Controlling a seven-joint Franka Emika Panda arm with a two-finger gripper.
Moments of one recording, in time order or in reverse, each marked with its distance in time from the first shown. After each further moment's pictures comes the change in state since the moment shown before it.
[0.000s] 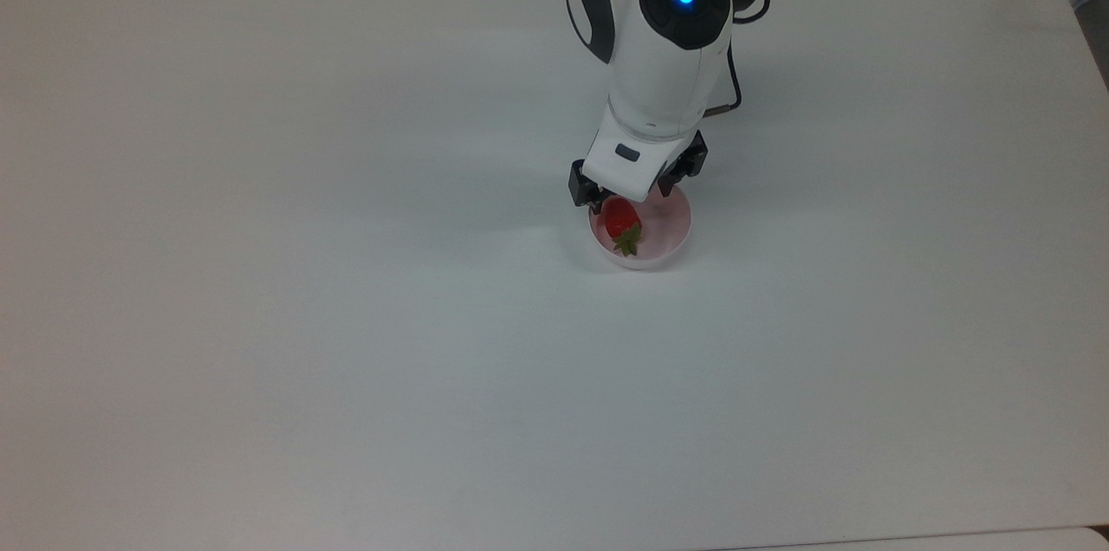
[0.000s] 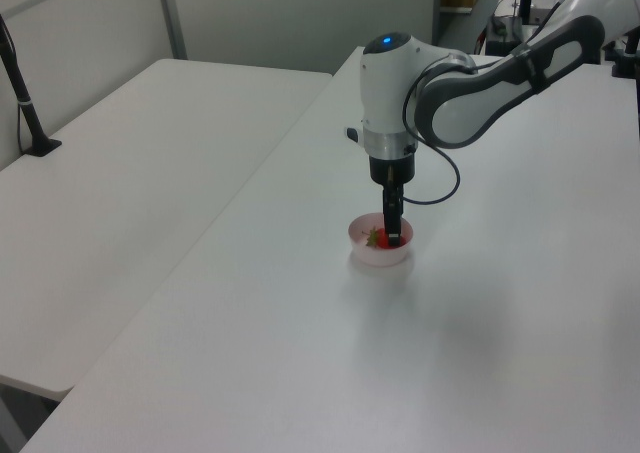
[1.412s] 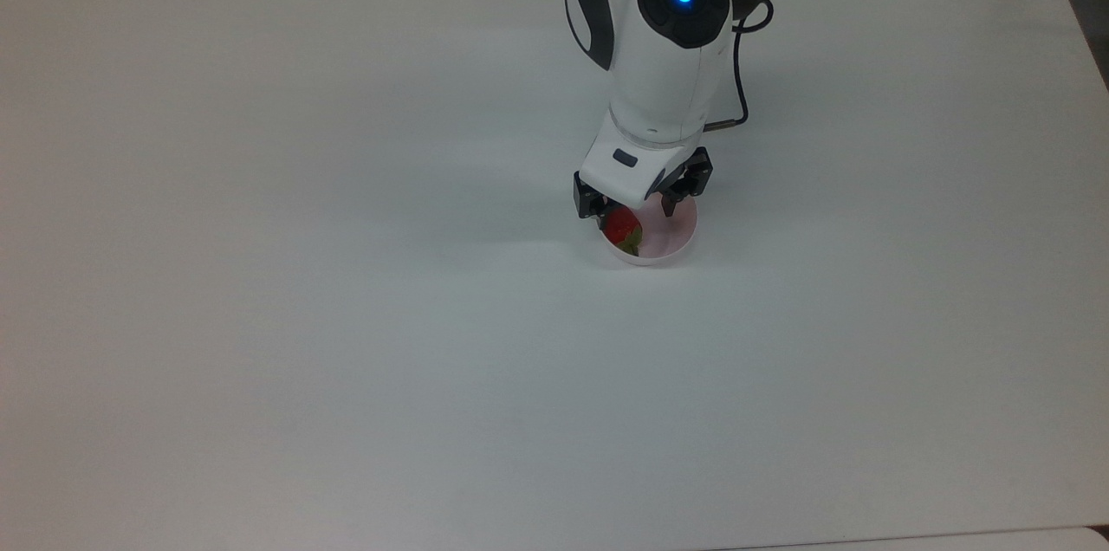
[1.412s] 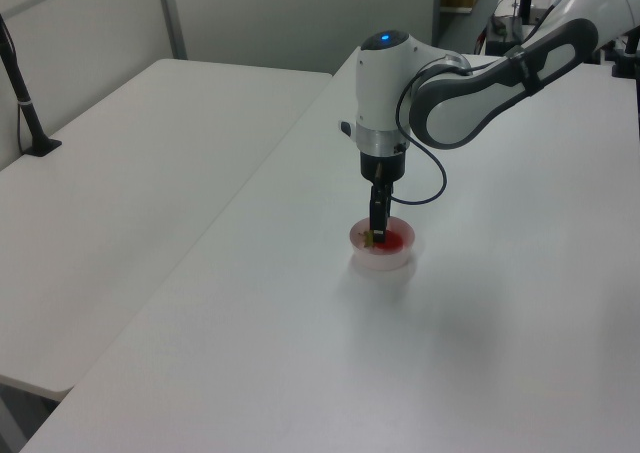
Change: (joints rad) arm 0.001 0.019 -0.005 0.035 -0.002 0.044 0.066
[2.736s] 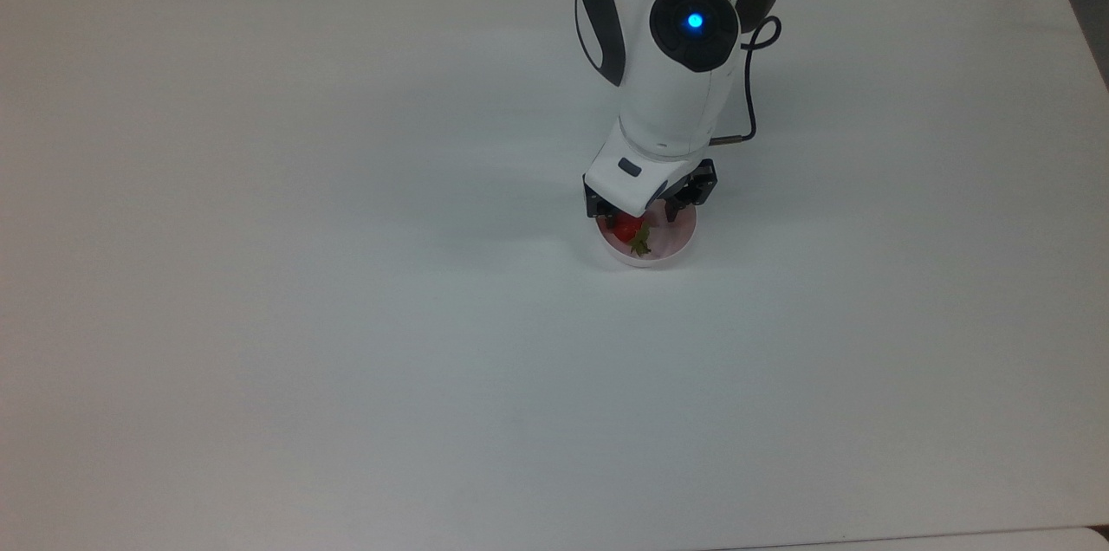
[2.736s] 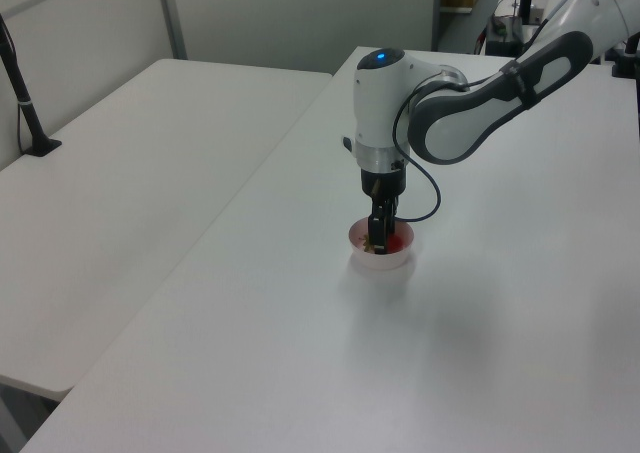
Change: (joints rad) arm 0.016 0.036 0.001 -0.003 0.000 0.000 0.102
